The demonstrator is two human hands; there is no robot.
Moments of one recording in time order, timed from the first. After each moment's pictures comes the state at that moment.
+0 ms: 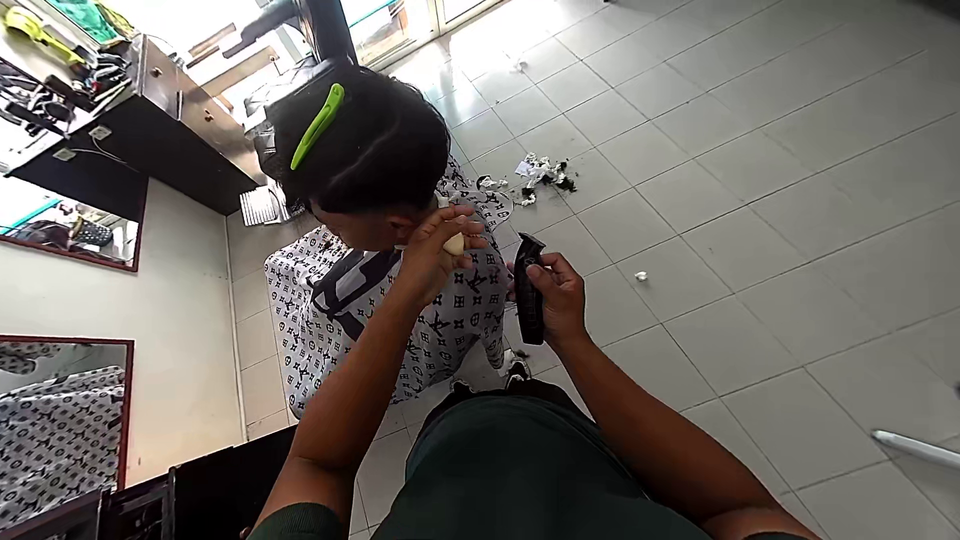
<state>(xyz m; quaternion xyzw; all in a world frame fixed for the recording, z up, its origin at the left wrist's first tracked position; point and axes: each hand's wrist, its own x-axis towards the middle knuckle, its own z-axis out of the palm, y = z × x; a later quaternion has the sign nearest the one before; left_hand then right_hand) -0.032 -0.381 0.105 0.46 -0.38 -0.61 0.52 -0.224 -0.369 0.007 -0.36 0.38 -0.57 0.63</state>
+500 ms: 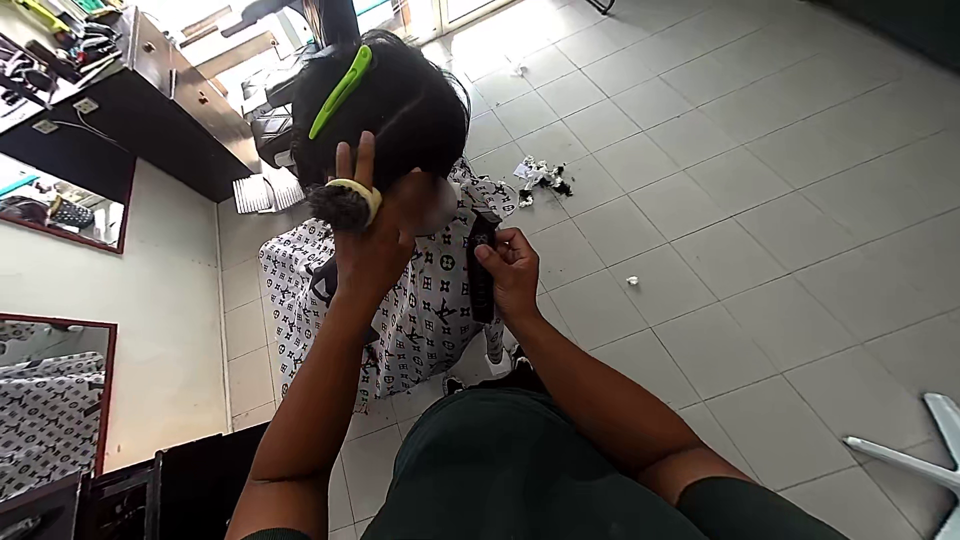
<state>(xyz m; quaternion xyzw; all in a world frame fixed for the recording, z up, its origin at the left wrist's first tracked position) 0.044 -0.347 0.117 0.60 -0.72 0.17 0.29 -0.152 -0.359 0.031 -0.44 0.32 -0.58 0.61</state>
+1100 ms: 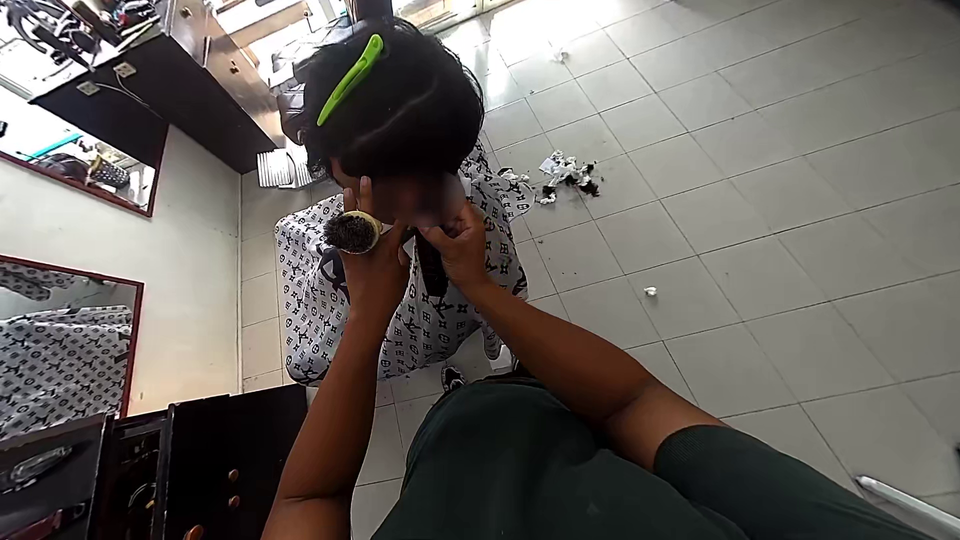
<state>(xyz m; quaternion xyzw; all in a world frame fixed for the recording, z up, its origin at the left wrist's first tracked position) 0.025 -0.319 0.077 0.74 -0.62 0.13 0.21 -0.089 -0.390 0.048 -0.48 0.23 -0.56 0.63</state>
